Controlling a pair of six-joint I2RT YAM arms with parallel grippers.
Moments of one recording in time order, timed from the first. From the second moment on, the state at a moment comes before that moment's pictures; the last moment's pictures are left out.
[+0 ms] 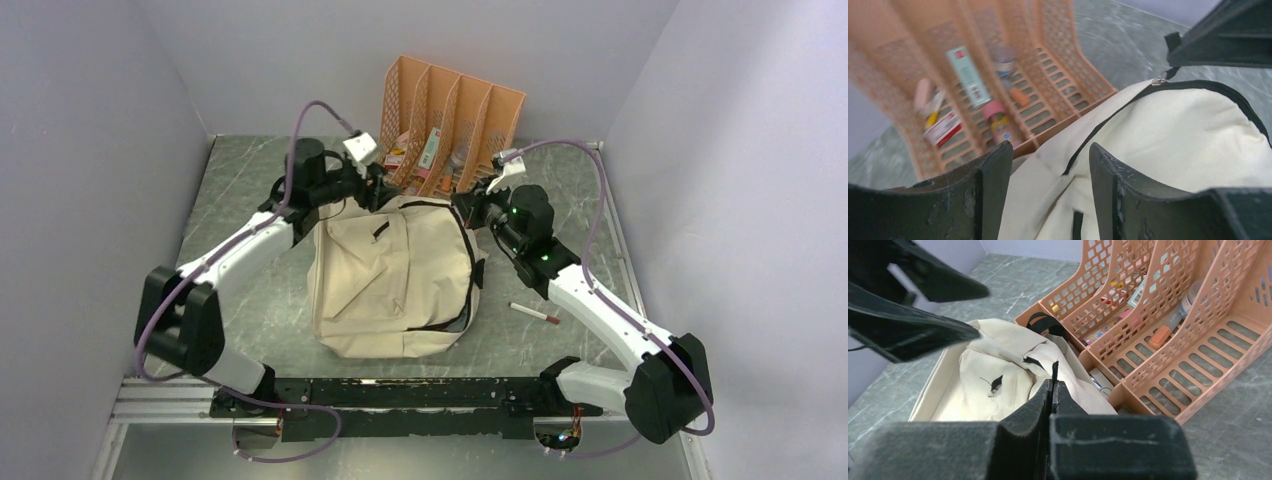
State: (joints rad) left arm -0.40 1.44 1.07 0.20 0.54 0.08; right arm 0.50 1.17 0.83 0.22 -0.07 0.27
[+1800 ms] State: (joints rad) left arm -0.61 1.87 1.58 -0.33 0.59 0.67; right arm 0.50 0.94 0.77 -0.04 -0.09 0.24
